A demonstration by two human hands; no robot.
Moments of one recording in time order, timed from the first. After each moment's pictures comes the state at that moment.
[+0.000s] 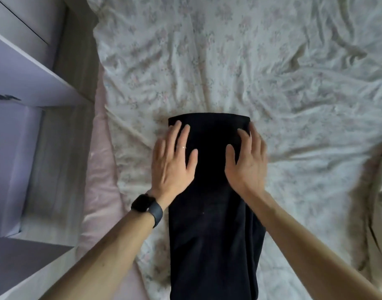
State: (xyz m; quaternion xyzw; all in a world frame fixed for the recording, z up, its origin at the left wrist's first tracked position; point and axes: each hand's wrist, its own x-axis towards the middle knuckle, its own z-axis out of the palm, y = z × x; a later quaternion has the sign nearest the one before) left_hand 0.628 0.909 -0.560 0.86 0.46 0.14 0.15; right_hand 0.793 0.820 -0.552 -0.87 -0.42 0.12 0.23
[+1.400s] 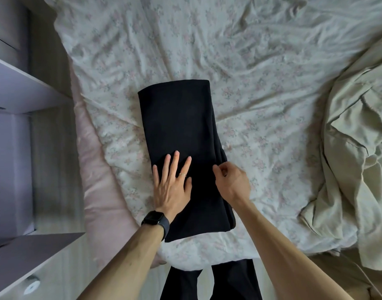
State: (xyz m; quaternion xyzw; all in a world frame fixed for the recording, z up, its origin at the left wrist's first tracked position) left_hand 0.578 0.742 -0.574 0.90 0.40 -0.07 0.15; right_hand 0.747 0.658 -0.532 -0.90 -0.20 0.35 0.17
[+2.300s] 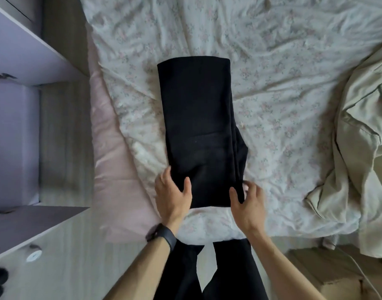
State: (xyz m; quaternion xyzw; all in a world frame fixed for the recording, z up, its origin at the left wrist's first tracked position) left_hand 0.522 0.674 -0.538 0.66 0.67 -0.01 0.35; right_hand 0.670 0.543 -0.525 -0.91 -0.18 0.32 0.18
